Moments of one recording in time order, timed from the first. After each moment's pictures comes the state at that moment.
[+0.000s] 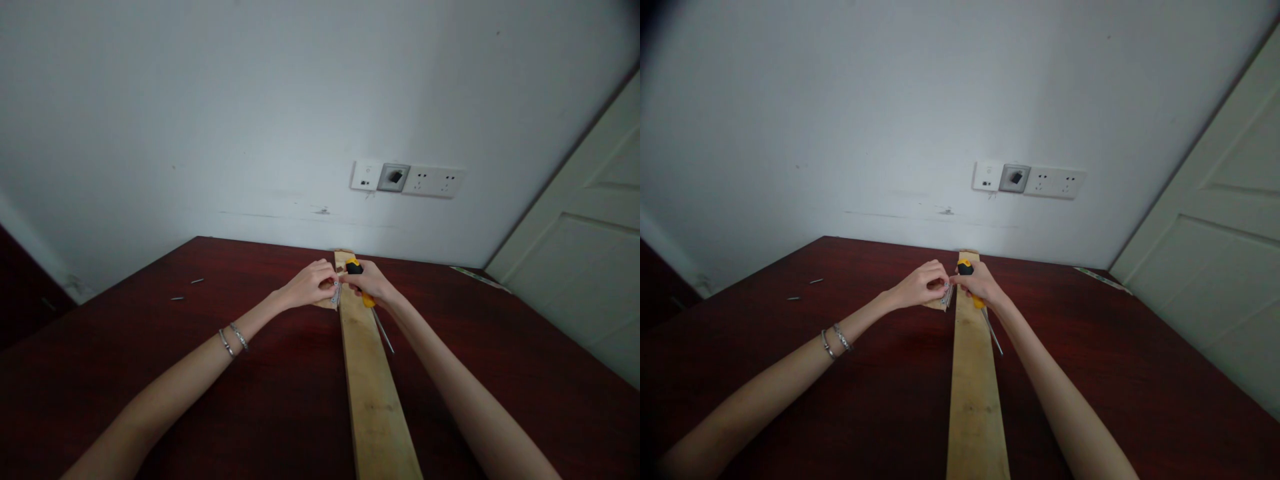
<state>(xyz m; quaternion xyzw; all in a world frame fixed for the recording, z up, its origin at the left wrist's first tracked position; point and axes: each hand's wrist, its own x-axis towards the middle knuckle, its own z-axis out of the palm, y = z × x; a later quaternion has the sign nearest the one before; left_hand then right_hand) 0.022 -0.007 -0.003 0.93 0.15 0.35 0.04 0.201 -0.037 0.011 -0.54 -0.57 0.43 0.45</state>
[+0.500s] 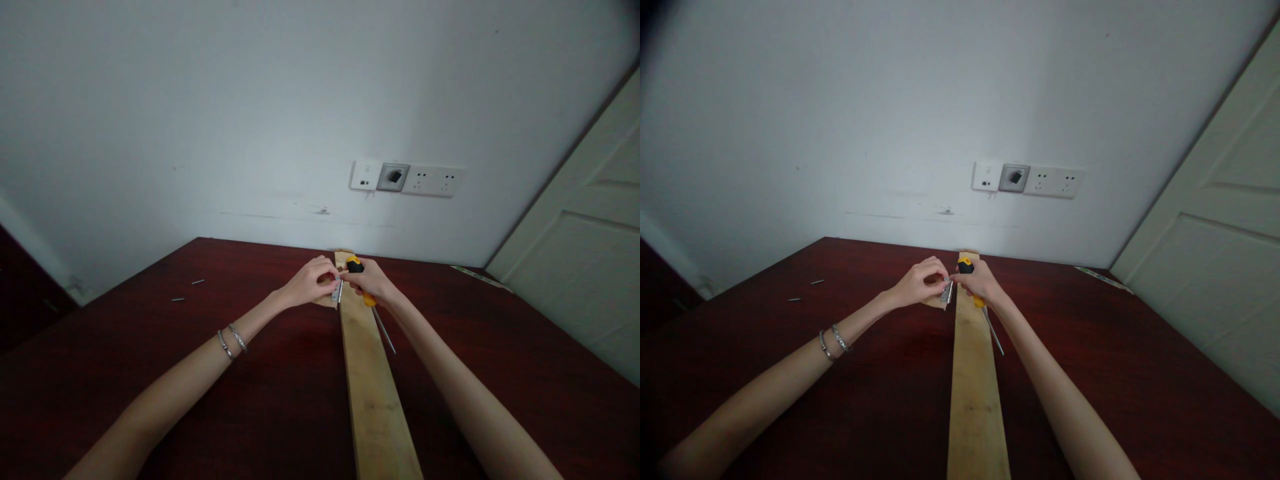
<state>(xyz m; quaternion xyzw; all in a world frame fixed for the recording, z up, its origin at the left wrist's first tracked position) 0.023 -0.012 0.004 0.89 0.15 0.42 0.11 0.201 -0.036 0.012 -0.53 -0.58 0.42 0.46</state>
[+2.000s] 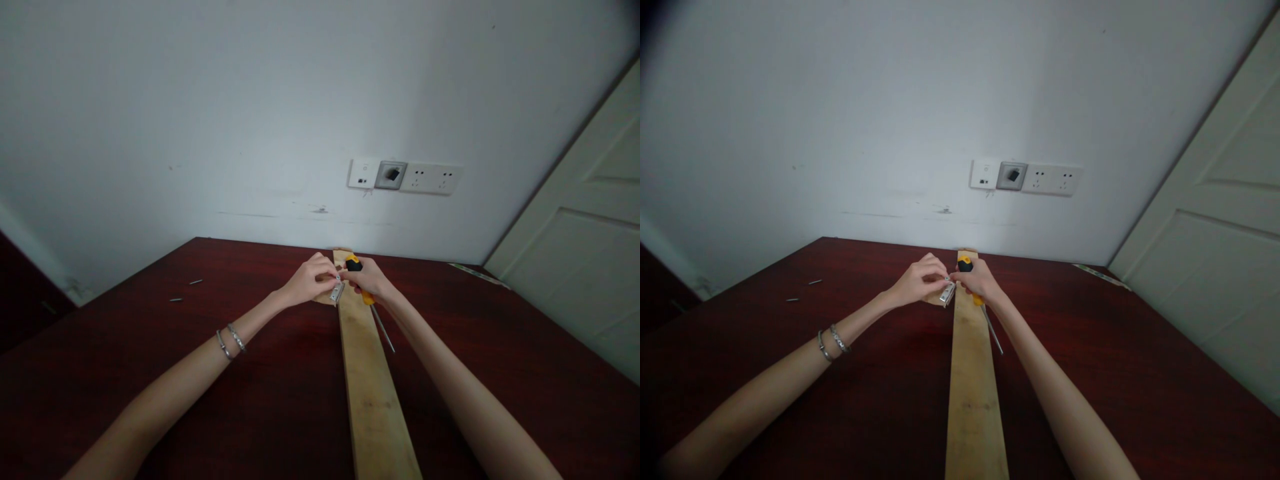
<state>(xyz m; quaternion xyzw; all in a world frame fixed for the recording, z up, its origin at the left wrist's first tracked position) 0.026 -0.012 0.004 0.89 0.13 0.43 0.12 0.203 -0.033 0.011 -0.56 -0.57 0.40 0.45</state>
